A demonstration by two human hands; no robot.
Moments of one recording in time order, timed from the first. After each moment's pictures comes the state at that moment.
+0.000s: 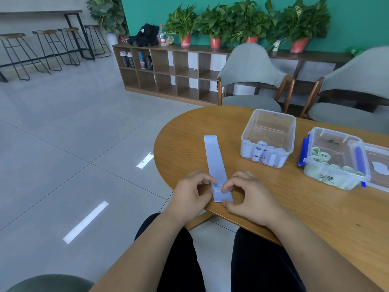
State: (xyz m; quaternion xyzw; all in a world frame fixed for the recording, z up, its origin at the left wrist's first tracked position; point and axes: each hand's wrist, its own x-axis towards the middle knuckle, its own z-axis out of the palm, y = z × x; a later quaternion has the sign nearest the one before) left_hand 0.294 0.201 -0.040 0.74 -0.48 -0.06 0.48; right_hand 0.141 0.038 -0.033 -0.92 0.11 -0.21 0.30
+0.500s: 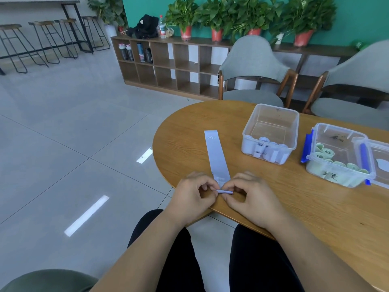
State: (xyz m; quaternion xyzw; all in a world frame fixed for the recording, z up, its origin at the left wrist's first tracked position) left_hand 0.286 0.207 -0.039 0.72 -0.51 -0.05 0.47; right_hand 0.137 0.044 -0.037 -0.93 0.09 -0.24 0.25
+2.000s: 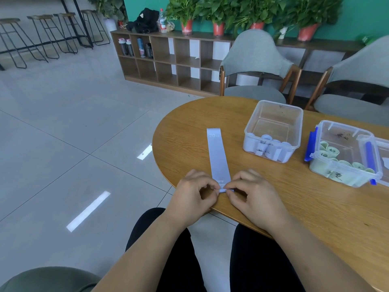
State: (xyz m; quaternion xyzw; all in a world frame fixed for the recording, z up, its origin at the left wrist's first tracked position) left_hand 0.288 0.204 -0.051 0.71 -0.53 0.01 0.45; right_hand 0.135 0.044 -0.043 -0.94 0.10 -0.27 0.19
